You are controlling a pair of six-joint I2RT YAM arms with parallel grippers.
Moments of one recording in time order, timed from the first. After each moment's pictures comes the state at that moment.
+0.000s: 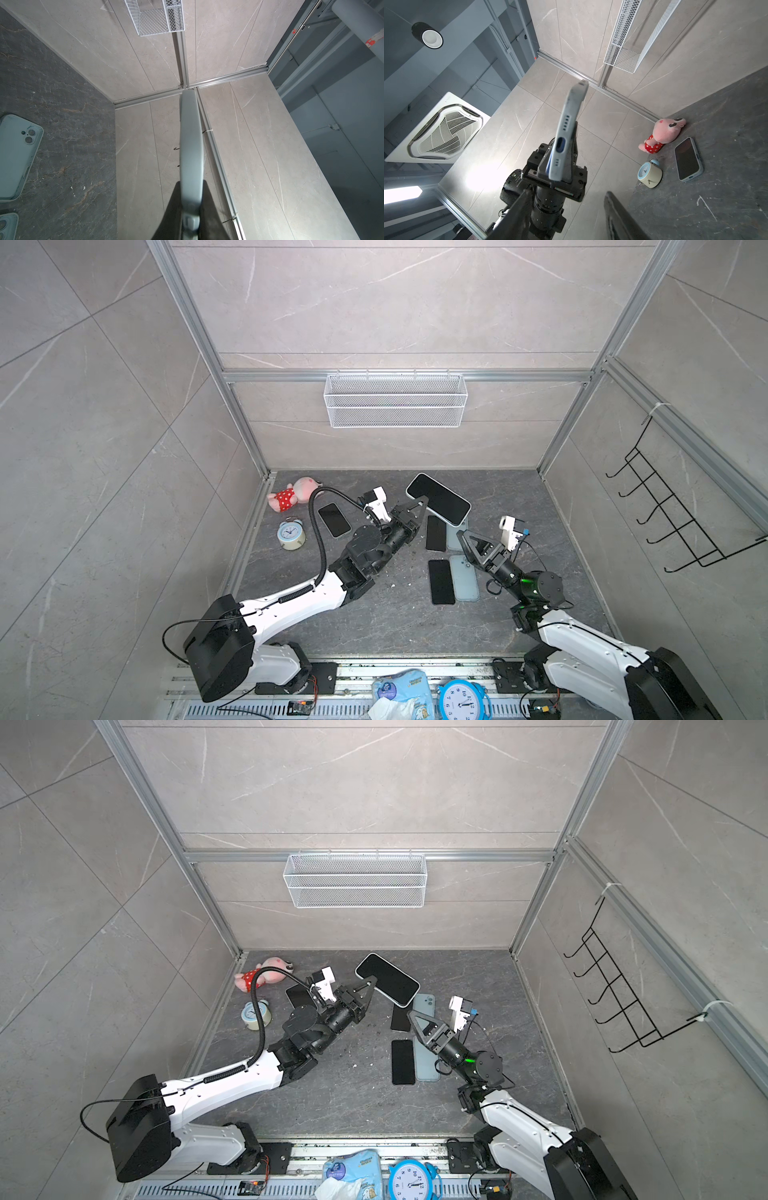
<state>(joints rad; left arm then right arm) -0.91 1.33 0.85 0.69 -0.15 -1.34 0.45 0.99 0.25 1.21 -0.42 1.31</state>
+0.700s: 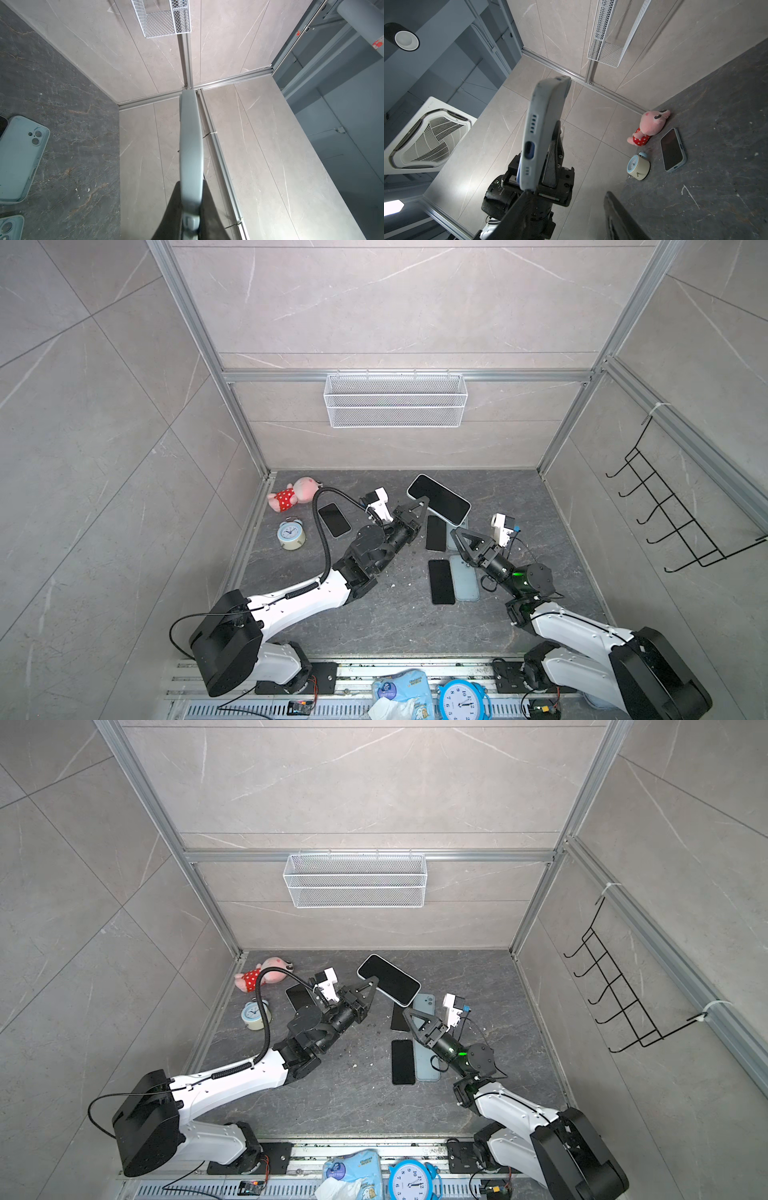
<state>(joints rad) -0.91 1.36 0.85 0.72 -0.15 -1.34 0.45 1.12 0.27 1.25 -0.42 1.32</state>
